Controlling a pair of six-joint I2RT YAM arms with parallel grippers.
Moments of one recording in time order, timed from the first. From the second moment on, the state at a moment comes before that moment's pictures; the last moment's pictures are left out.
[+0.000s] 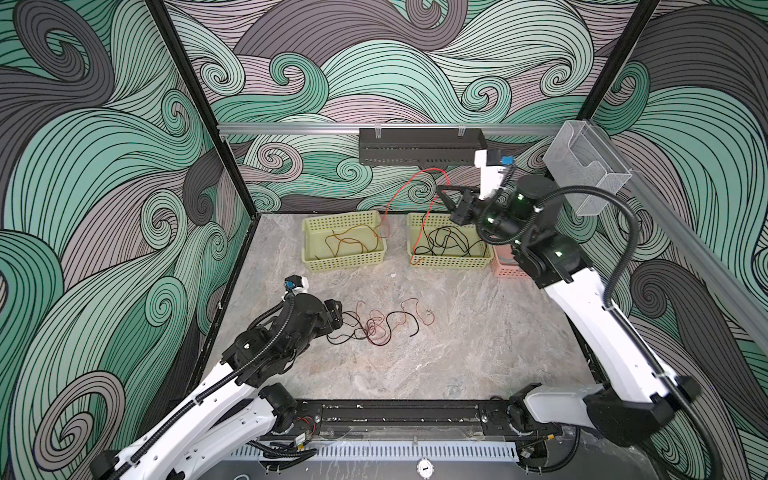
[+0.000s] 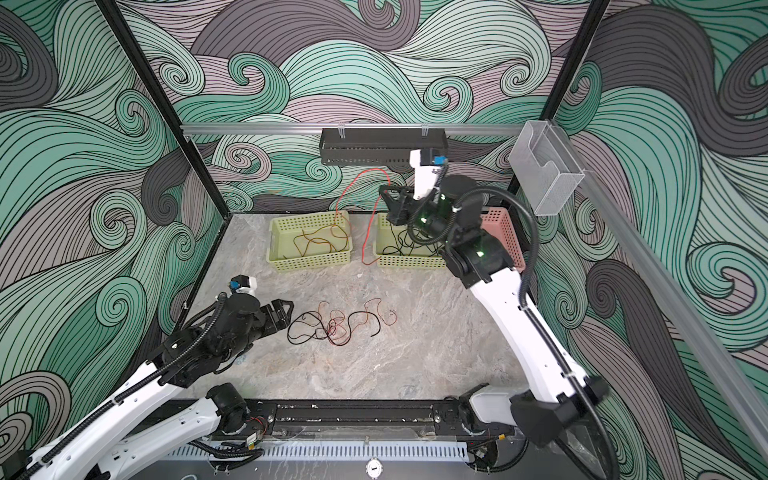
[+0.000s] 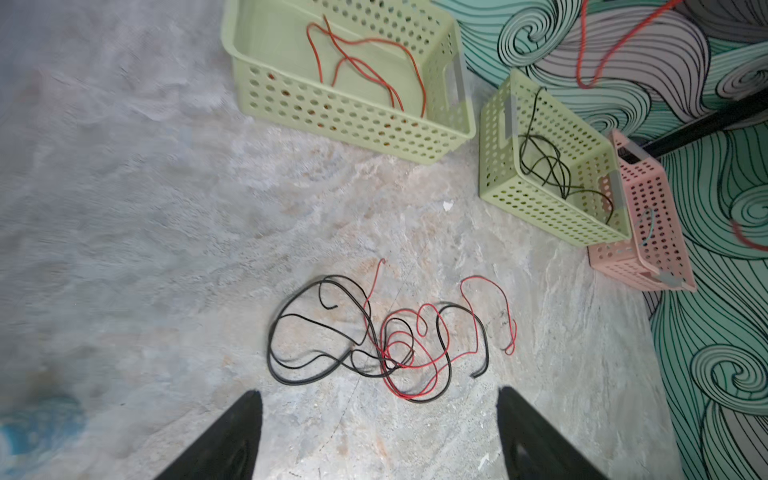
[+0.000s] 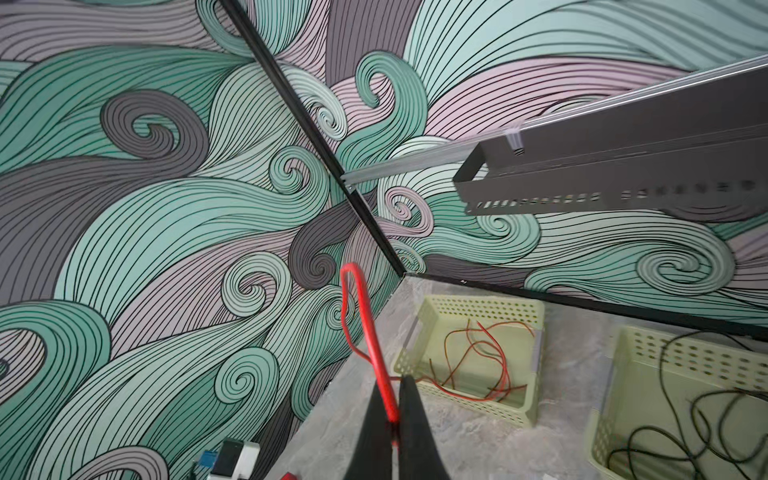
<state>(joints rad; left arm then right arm) -0.71 0.68 0.84 -0.89 -0.36 -0.87 0.51 1.40 1.68 -0.37 -0.27 0.43</state>
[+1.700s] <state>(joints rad) -0.71 0.37 0.74 -1.00 -0.61 -0.64 0.64 2.43 2.55 -0.45 -0.33 0.50</state>
